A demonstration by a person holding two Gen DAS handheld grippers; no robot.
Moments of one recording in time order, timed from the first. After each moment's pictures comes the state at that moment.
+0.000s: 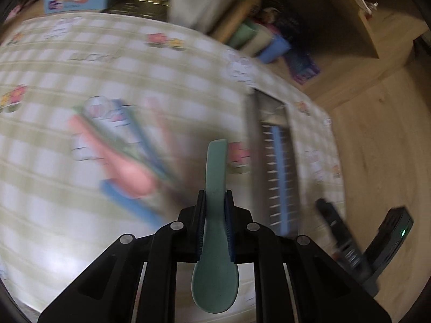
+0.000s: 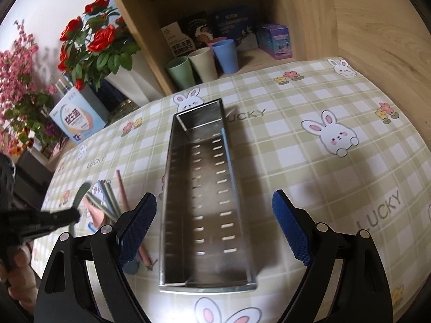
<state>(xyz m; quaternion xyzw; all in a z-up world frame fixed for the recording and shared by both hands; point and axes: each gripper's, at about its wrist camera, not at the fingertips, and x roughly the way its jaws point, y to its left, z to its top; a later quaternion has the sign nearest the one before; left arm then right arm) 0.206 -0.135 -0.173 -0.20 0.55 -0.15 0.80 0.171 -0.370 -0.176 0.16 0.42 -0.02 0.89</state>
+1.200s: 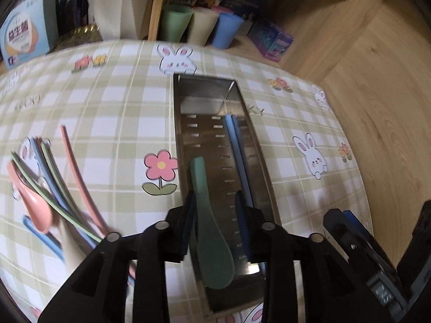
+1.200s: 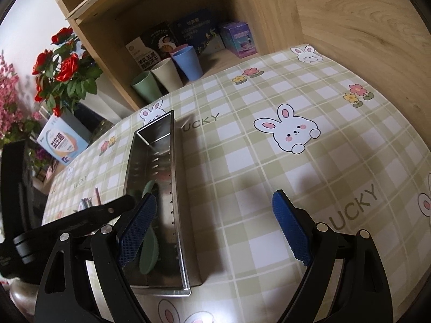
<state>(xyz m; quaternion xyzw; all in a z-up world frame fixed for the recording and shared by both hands) 0.216 -0.258 -0.197 -0.08 0.51 -0.17 0.84 0.156 -0.430 -0.184 0.21 0.41 -0.07 0.89</state>
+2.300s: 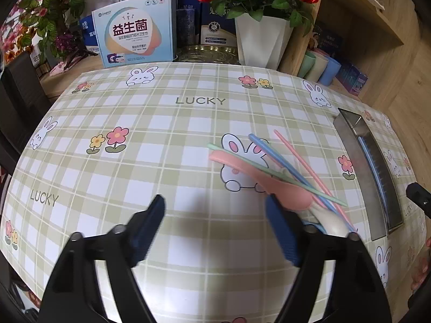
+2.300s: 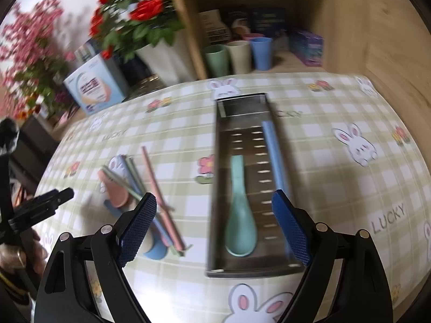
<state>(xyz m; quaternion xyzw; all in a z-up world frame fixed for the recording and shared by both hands) 0.169 -0.005 -0.192 -0.04 0.45 -0.02 0.89 0.170 -0.284 -0.165 0.07 0.45 0.03 0.89</state>
